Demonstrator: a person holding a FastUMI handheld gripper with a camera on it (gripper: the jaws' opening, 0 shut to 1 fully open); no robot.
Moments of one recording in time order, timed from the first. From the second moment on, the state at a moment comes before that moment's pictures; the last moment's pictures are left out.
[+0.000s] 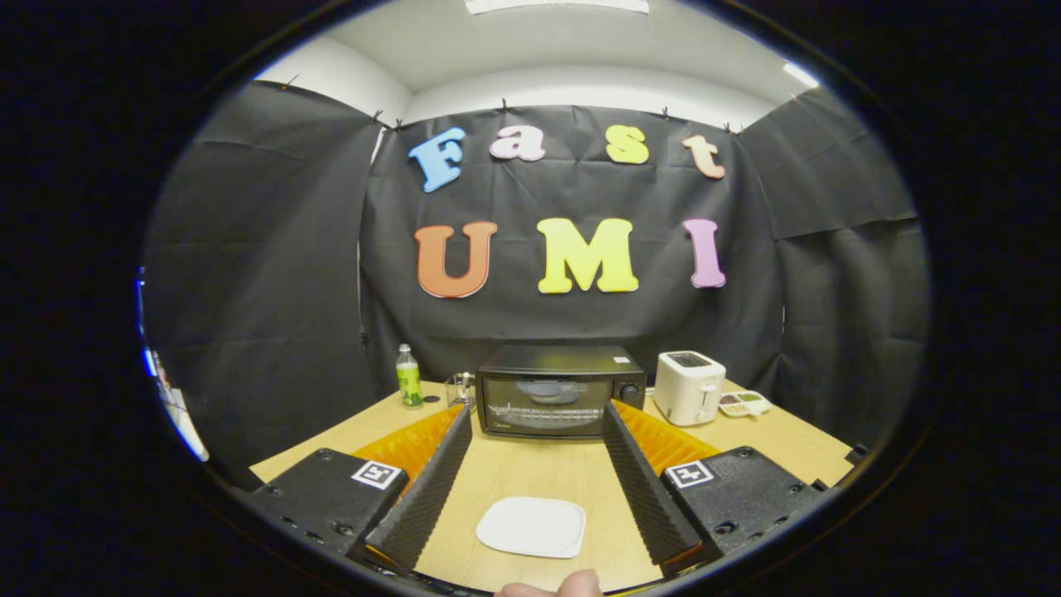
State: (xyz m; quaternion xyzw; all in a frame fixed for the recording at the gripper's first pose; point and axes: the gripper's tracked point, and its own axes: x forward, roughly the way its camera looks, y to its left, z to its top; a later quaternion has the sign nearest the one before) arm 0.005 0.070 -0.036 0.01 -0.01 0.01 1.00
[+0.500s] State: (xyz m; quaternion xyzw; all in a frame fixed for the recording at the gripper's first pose) arm -0.001 0.102 -0.059 0.02 0.01 0.04 1.00
